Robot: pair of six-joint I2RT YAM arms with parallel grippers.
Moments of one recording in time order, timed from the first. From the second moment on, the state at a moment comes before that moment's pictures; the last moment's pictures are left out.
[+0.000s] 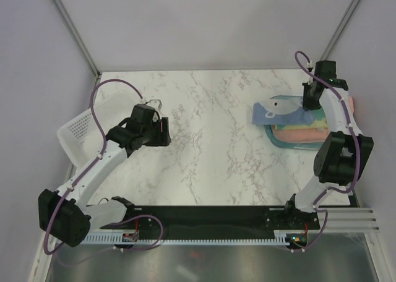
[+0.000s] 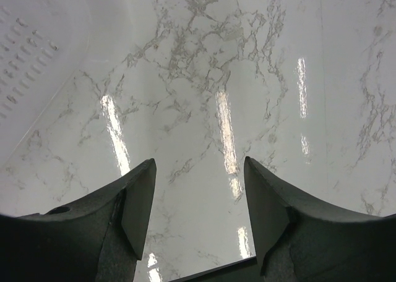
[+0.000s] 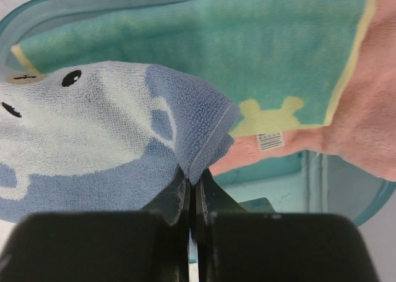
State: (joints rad) left arm -0.44 1.15 0.96 -0.66 -0.03 -0.34; right arm -0.18 1.72 1.53 -0.81 0.11 -0.06
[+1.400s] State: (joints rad) left arm -0.44 1.17 0.99 -0.65 0.02 -0.33; right arm -0.32 1.82 1.77 -0.76 0.19 0.00
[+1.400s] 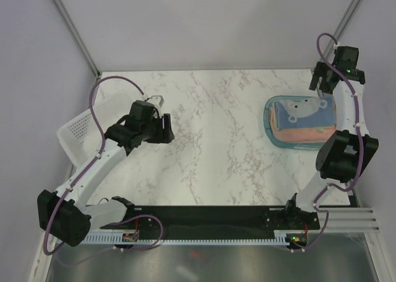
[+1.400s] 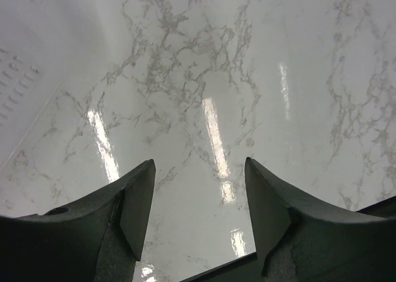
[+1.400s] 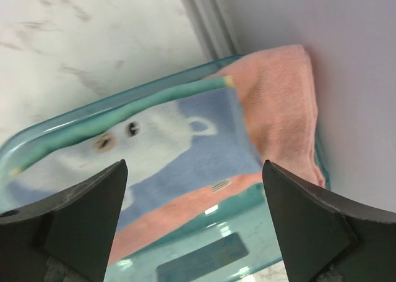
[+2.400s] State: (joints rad) left arm -0.44 0.70 0.89 -0.34 0.28 -0.33; right arm 0.04 0.73 0.82 -0.37 -0.35 0.50
